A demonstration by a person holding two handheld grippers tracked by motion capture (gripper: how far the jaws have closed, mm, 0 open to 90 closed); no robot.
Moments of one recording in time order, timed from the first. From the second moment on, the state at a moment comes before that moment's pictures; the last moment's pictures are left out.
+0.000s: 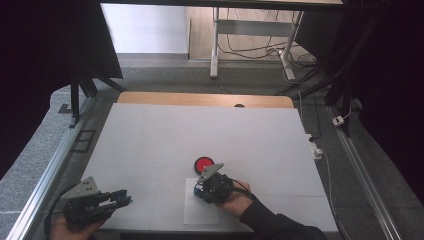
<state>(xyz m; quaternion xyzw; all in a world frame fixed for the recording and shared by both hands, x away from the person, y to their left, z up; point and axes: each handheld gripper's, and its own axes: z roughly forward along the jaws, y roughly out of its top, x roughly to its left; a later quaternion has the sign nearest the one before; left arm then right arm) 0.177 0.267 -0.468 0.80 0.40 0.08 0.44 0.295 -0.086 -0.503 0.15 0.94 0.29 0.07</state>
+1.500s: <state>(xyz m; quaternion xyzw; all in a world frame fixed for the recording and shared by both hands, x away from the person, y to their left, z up) 0.177 0.267 -0.468 0.80 0.40 0.08 0.44 0.298 -0.097 -0.487 0.16 0.93 0.33 0.06</state>
